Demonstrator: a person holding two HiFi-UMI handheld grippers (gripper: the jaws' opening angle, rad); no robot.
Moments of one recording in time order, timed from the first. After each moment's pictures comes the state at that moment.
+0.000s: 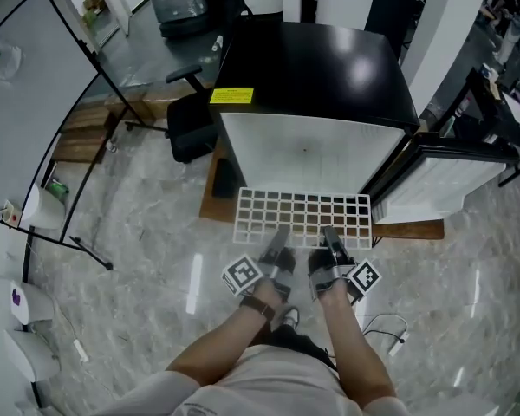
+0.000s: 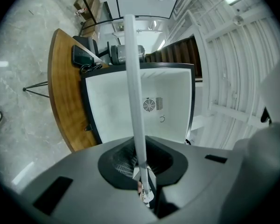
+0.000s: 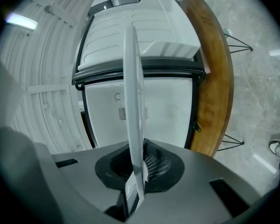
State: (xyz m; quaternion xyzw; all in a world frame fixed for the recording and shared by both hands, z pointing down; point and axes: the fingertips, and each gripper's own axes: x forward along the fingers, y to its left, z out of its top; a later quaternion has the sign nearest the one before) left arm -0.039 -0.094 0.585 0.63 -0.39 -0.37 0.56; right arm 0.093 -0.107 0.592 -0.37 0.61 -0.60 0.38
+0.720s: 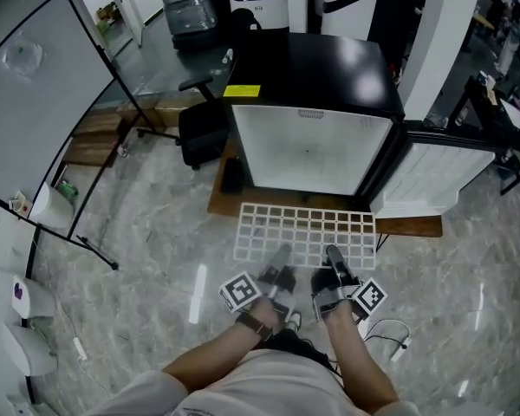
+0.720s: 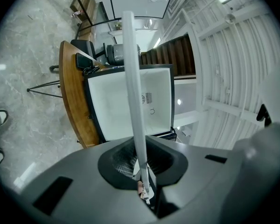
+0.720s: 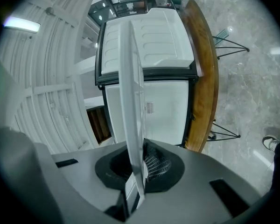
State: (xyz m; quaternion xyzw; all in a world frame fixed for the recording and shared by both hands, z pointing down) left arm -0.022 0.005 0.550 0.65 -0.39 -0.35 0.55; right arm 0.107 -0.008 0.556 -0.34 0.62 -0.60 0.38
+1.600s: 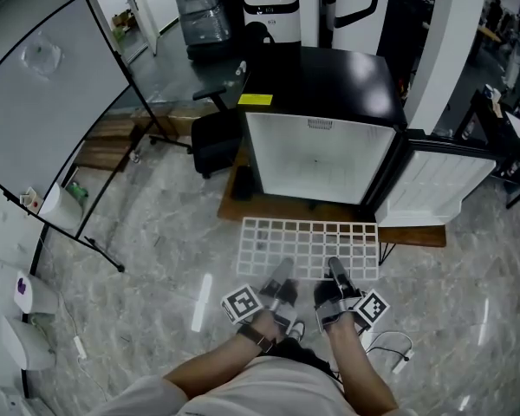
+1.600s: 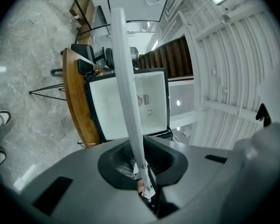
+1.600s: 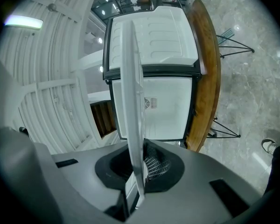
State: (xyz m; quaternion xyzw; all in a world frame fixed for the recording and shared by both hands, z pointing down) left arm -0.022 0.040 0.530 0.65 -0.37 -0.38 0.54; right arm 0.102 0.022 0.544 -0.32 0.65 -0.59 0.36
